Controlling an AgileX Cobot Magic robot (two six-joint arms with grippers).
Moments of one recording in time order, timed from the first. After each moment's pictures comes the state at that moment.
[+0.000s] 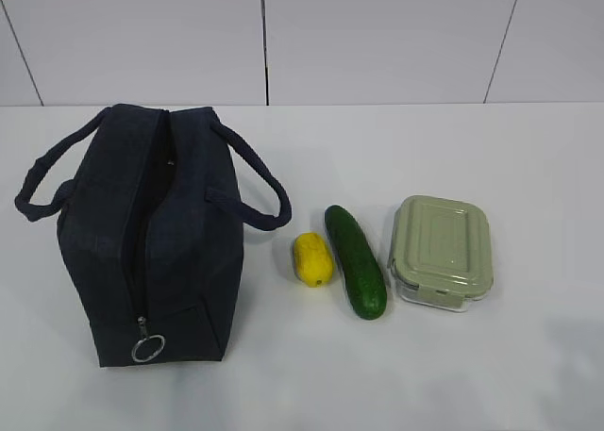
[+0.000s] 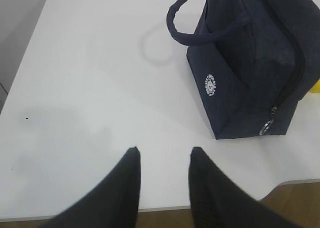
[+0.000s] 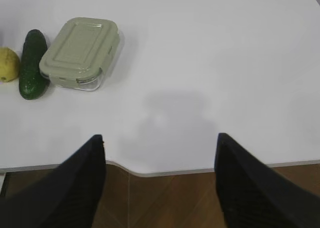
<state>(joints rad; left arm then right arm) 0.09 0.01 -0.52 -0.18 1.10 0.08 -0.07 -0.02 -0.49 0.05 1.14 -0.02</state>
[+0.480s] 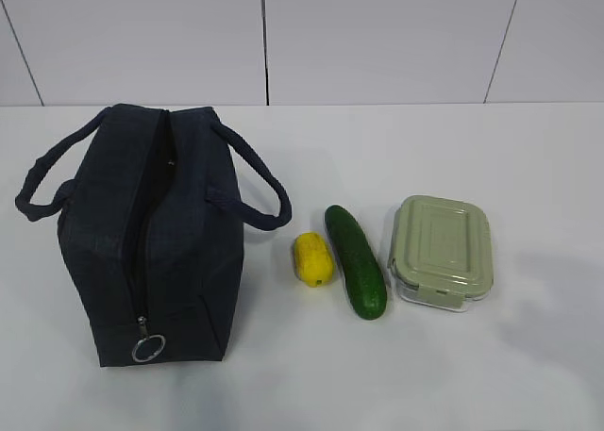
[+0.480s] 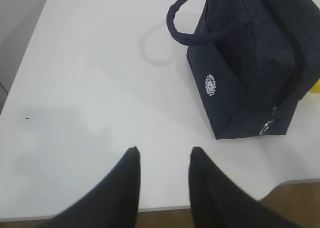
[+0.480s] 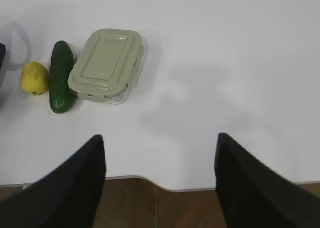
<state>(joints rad) 0.09 0.01 -0.52 -0.18 1.10 0.08 -0.07 0.29 -0.58 0.15 1.01 -0.02</state>
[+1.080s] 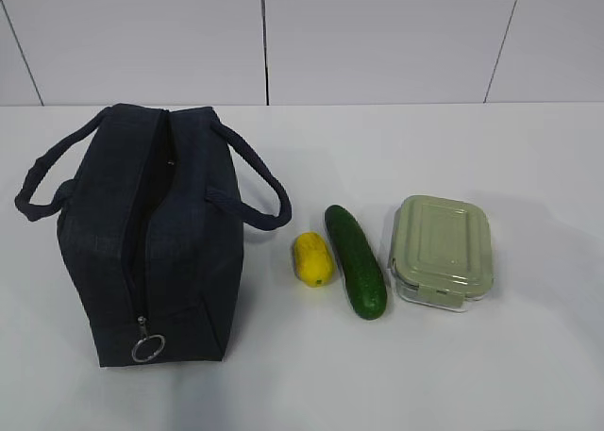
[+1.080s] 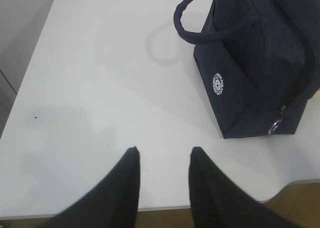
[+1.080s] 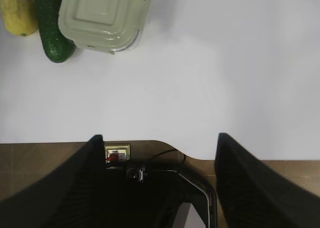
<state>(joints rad) 0.09 0.01 -0.52 -0.16 1.10 0.08 -0.07 0.90 -0.71 0.29 0.98 -0.12</state>
